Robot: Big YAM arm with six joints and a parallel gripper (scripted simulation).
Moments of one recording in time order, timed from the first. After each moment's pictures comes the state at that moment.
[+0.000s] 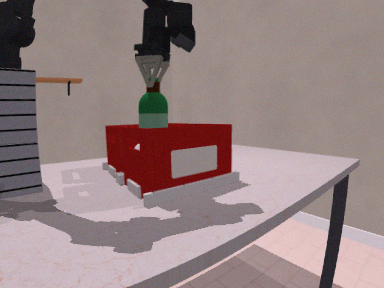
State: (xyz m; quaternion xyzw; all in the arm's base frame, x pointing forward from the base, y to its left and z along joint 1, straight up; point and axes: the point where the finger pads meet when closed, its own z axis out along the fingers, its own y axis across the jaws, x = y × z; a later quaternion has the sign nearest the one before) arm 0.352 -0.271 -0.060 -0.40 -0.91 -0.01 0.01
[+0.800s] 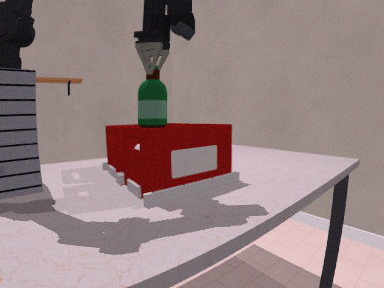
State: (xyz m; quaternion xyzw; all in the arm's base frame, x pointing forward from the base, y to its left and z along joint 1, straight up) arm 0.351 -0.271 -0.028 -0.40 -0.91 -0.01 0.02
